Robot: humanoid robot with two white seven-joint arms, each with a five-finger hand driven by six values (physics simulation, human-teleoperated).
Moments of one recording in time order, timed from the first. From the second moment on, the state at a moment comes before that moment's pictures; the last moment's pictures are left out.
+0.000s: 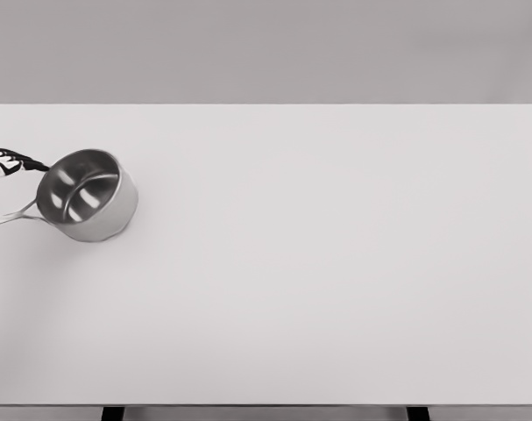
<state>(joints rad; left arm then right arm) -0.72 1.22 -0.94 -1.25 -0.16 -0.61 -0.25 0.03 0.00 0.61 -0.11 0.16 -0.05 0.36</state>
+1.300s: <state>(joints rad) -0.74 1.24 -0.94 -1.40 -0.07 -0.61 -0.25 0.03 0.00 0.61 -0.11 0.16 -0.05 0.36</state>
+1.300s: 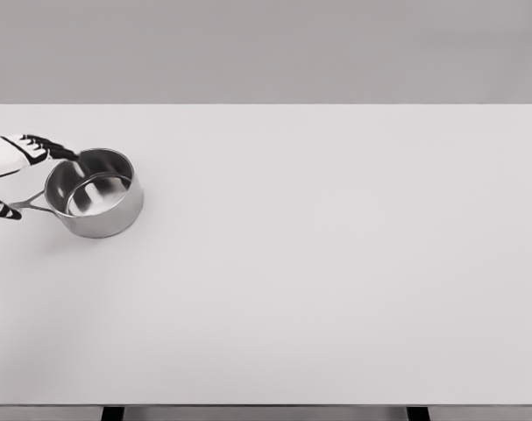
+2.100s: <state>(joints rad) -0.75 1.11 -0.93 -1.20 -0.27 -0.61 -0.26 0.03 0.00 0.61 -0.11 0.16 -0.05 0.36</state>
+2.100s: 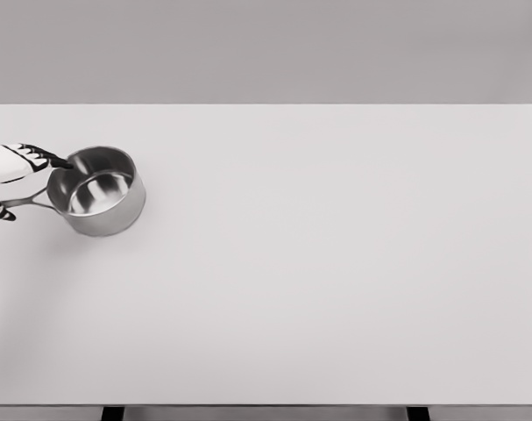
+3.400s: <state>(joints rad) -0.82 1.04 -0.89 -1.21 -0.48 -0.61 -0.25 0.03 0.00 0.61 -0.11 0.16 -0.05 0.36</state>
